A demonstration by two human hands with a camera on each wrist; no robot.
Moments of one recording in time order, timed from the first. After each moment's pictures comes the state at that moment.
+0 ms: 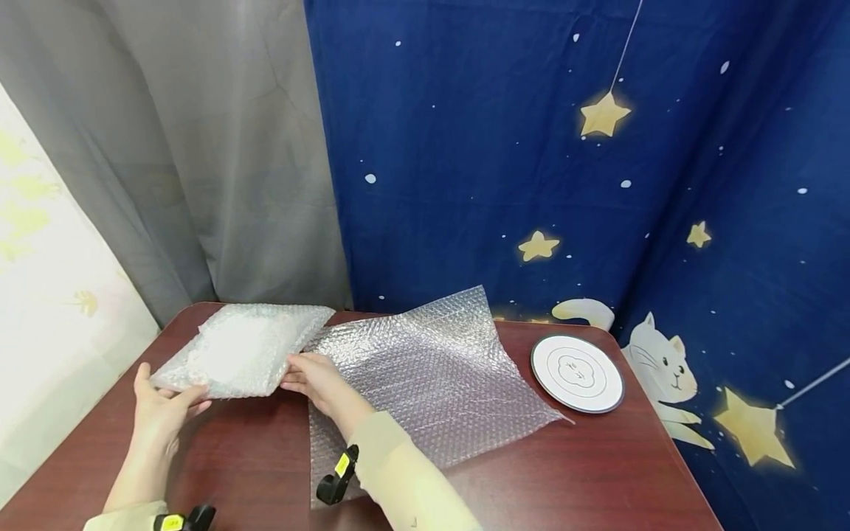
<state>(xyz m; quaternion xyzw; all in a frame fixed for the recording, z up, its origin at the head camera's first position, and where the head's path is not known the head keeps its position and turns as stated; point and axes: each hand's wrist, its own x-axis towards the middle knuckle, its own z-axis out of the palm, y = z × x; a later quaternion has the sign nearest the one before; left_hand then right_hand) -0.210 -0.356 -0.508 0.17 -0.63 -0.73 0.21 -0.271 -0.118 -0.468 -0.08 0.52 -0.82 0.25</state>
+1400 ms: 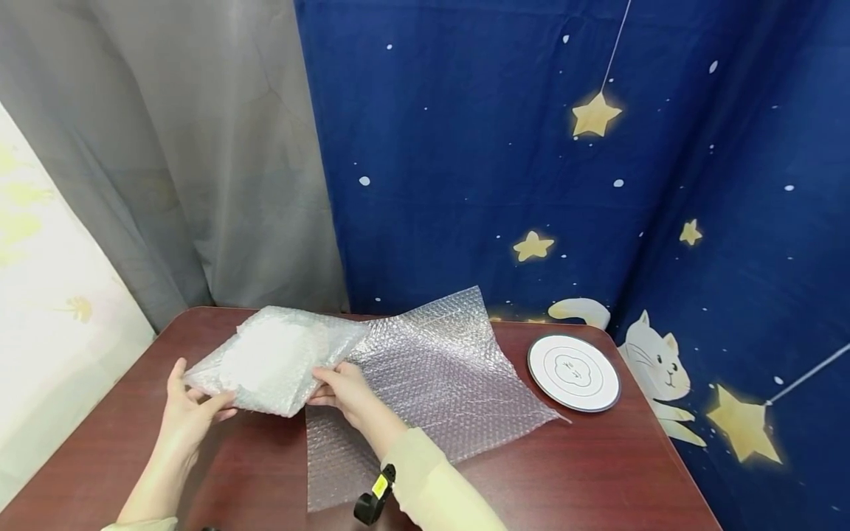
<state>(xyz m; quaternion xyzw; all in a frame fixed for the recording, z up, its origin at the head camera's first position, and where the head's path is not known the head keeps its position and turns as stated) -0.187 -0.287 -0.454 0.15 -0.69 -0.69 0.15 -0.258 -0.067 -0.468 -0.06 0.57 -0.79 0.21</state>
